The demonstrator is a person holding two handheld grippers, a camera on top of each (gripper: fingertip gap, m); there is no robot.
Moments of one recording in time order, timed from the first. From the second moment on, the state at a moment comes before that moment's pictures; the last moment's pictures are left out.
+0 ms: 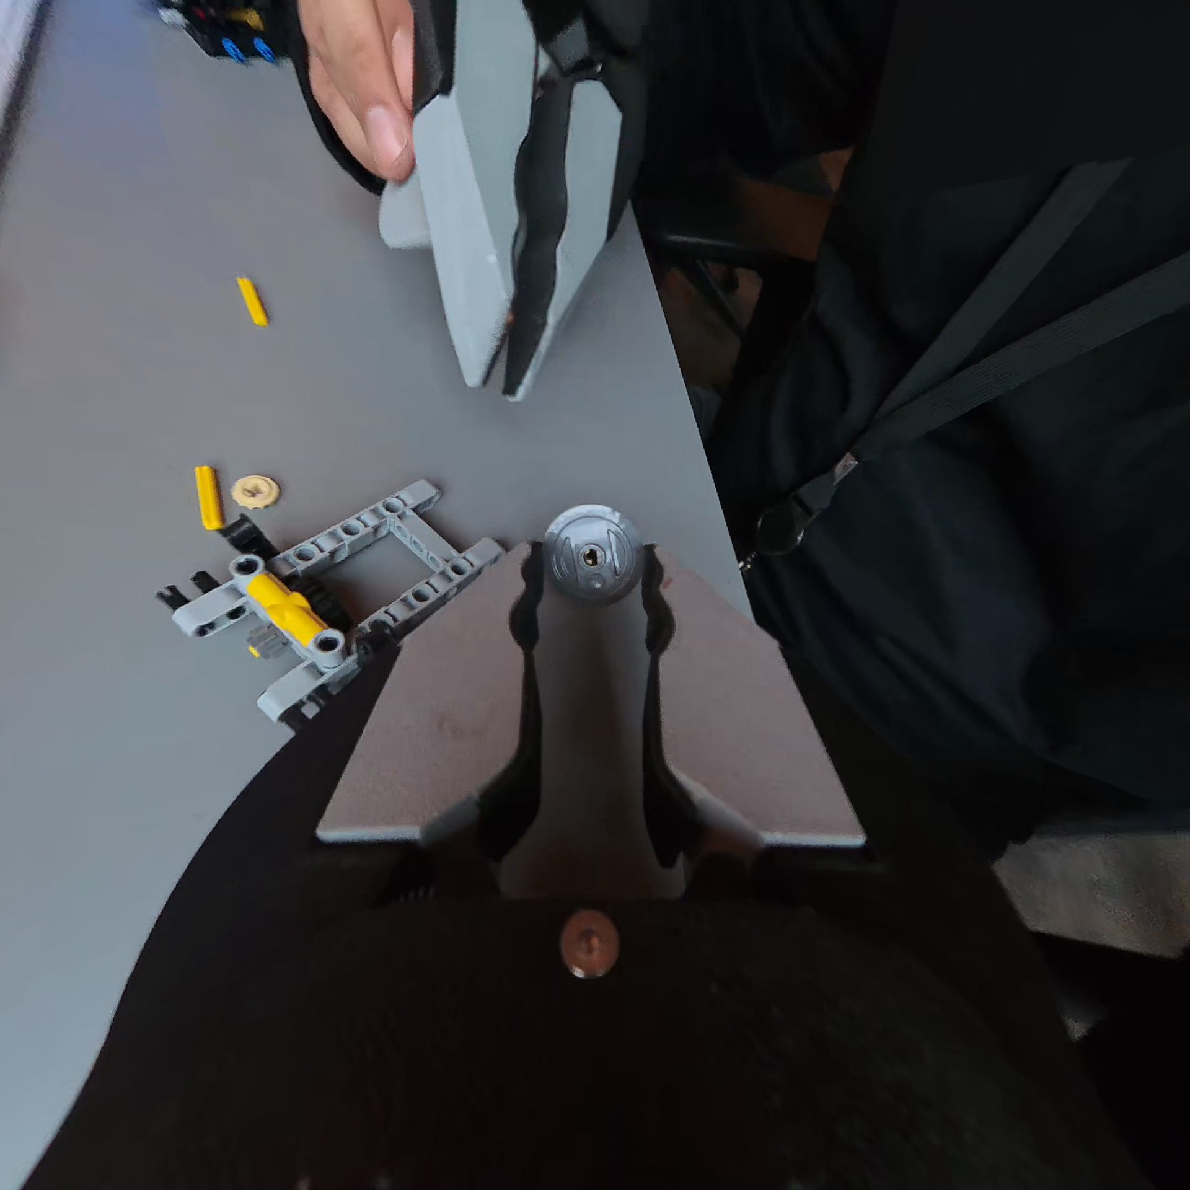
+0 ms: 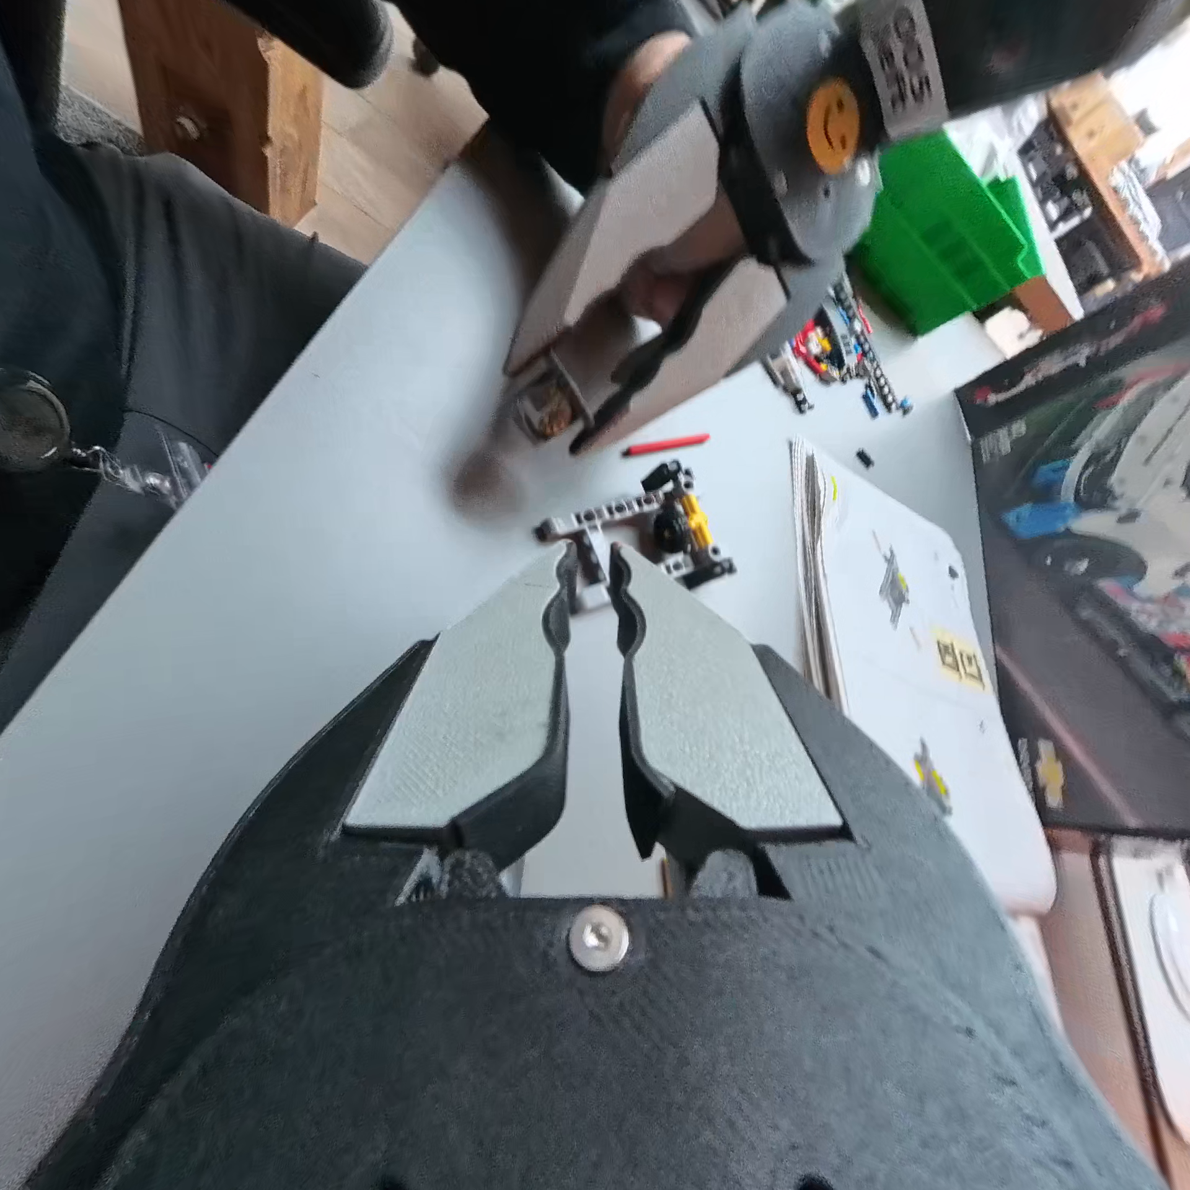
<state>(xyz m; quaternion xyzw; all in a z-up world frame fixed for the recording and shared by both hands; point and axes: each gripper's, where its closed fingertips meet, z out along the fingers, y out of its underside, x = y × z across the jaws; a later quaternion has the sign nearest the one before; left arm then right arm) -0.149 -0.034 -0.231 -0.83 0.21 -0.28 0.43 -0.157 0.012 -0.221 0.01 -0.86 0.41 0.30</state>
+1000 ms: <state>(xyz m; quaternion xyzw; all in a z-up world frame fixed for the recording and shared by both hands) -0.164 -0.038 -0.251 -0.88 0.18 -0.17 0.41 -0.223 0.037 -0.264 -0.05 -0.92 0.32 0.24</state>
